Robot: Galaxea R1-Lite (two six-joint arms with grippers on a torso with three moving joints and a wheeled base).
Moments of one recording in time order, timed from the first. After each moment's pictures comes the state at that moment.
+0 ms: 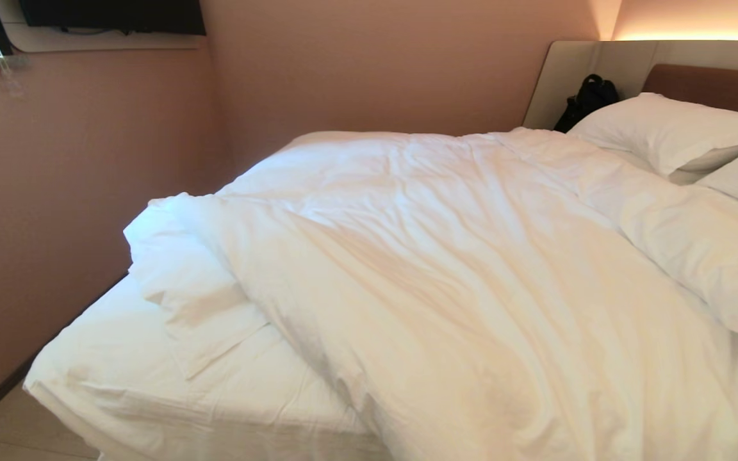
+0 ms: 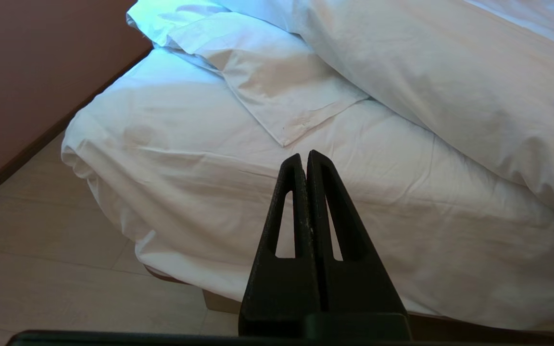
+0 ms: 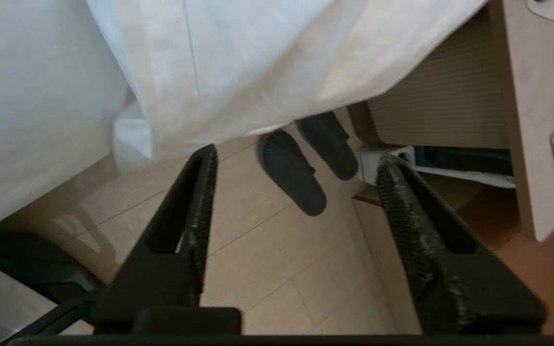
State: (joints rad) left arm 0.01 0.00 0.00 -0.01 0.01 -0.07; right arm -0.88 1.10 -0.16 -0.12 -0.13 -0.56
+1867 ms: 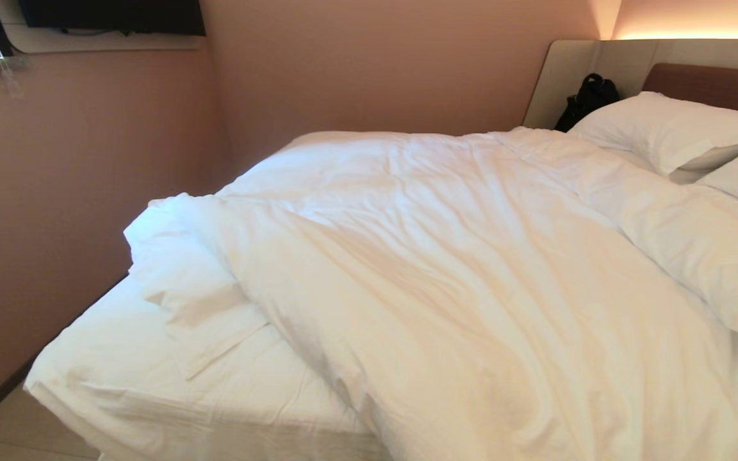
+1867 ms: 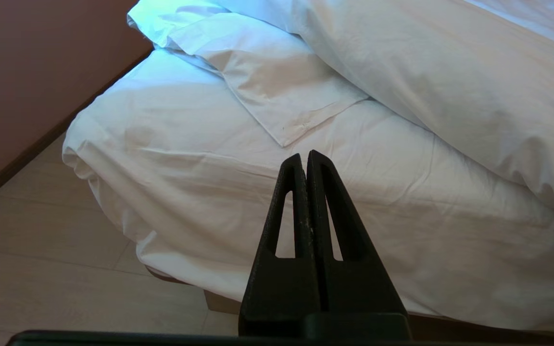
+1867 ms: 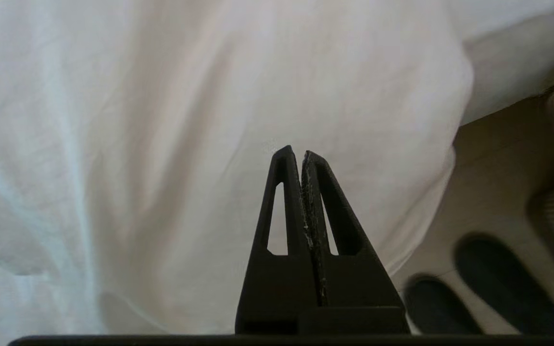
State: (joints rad) left arm 0.01 0.00 0.00 -0.01 0.01 -0.07; right arm -1.57 2.06 -1.40 0.53 0.92 -0.75
